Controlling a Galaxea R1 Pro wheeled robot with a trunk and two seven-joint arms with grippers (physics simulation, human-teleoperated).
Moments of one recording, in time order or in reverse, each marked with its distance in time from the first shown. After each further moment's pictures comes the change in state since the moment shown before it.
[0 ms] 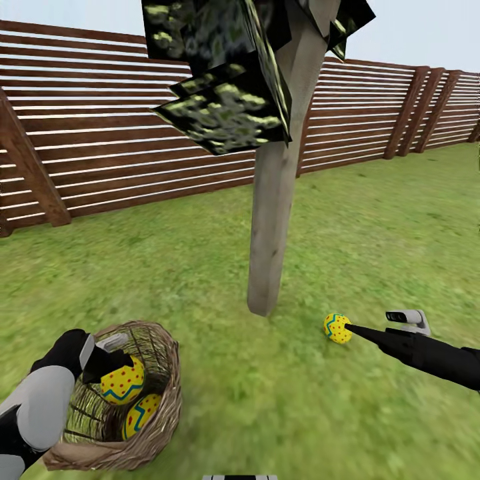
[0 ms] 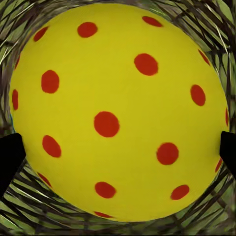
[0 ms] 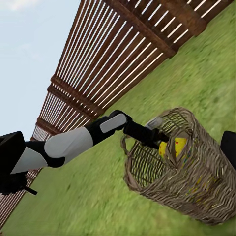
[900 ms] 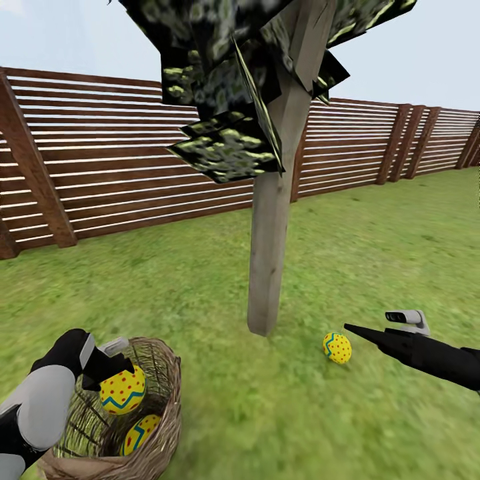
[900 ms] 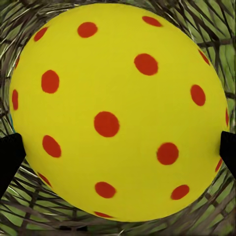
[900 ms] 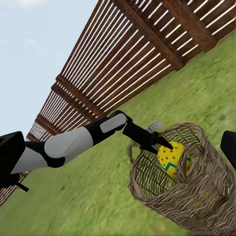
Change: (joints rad) left arm -0.002 -0.001 0.001 -0.001 -0.001 0.102 0.002; right arm 0.000 0.004 0.000 0.001 0.002 0.000 0.000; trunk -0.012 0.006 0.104
